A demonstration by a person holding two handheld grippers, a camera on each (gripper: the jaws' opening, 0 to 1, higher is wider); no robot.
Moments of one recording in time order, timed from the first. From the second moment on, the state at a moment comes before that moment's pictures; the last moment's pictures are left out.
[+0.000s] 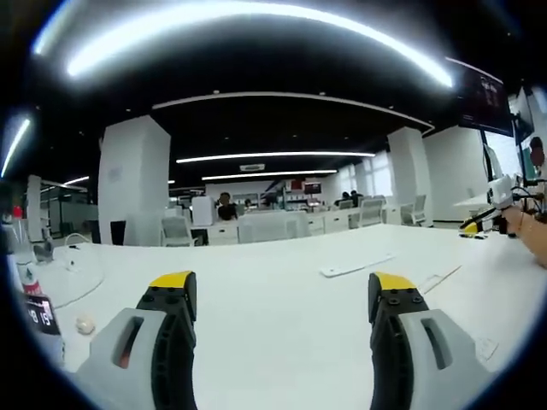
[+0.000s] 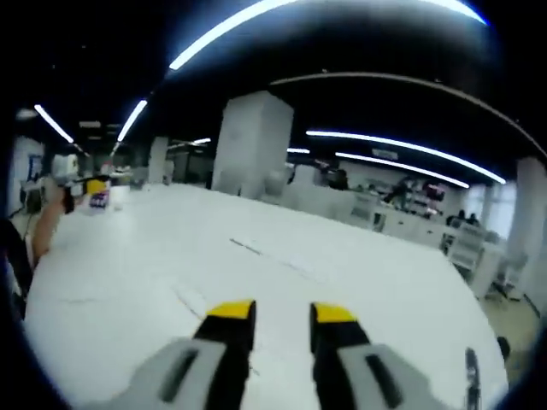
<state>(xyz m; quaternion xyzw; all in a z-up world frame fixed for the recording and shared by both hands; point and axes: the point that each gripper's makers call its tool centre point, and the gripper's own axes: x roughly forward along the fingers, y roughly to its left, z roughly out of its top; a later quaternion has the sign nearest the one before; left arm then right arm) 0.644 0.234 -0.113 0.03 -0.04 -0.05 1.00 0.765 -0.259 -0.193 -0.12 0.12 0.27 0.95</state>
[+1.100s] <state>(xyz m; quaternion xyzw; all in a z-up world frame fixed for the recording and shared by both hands) 0.642 0.231 -0.125 0.04 -0.02 -0.06 1.00 0.762 -0.251 -0.274 -0.16 0.26 0.28 0.91</state>
